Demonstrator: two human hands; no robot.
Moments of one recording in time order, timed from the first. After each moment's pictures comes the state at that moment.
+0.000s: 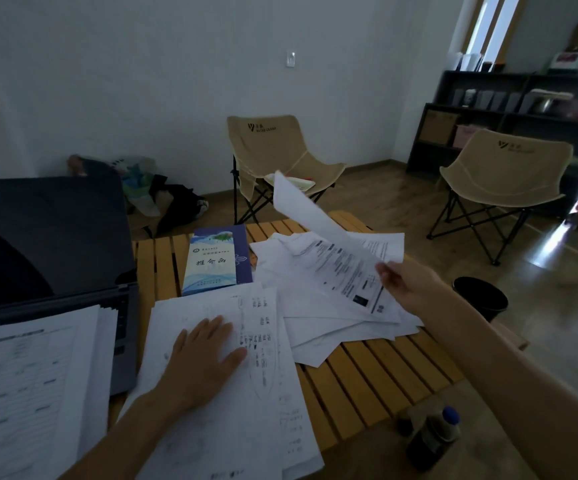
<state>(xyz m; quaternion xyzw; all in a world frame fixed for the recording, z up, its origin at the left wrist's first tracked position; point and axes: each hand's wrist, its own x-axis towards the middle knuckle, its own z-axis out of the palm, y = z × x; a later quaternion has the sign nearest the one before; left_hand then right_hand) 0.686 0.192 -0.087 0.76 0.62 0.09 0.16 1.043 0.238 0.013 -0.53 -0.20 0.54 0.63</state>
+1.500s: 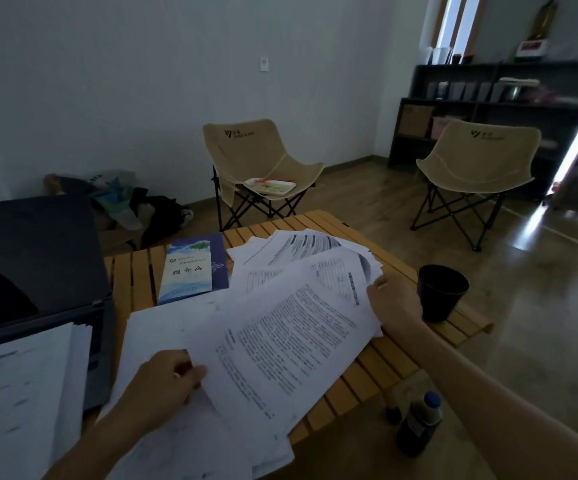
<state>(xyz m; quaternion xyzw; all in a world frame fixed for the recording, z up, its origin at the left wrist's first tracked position) 0.688 0.147 -0.036 0.66 0.64 0.21 0.32 1.060 0.197 -0.025 -0.82 -0.45 0.12 0.34</state>
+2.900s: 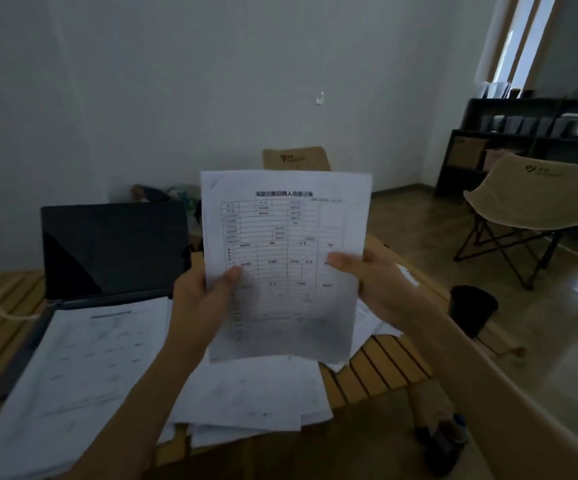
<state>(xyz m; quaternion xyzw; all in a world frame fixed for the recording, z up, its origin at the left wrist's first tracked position) 0.673 0.086 0.062 0.54 0.45 0.63 0.32 0.931 0.096 0.110 -0.38 -0.60 0.51 0.49</state>
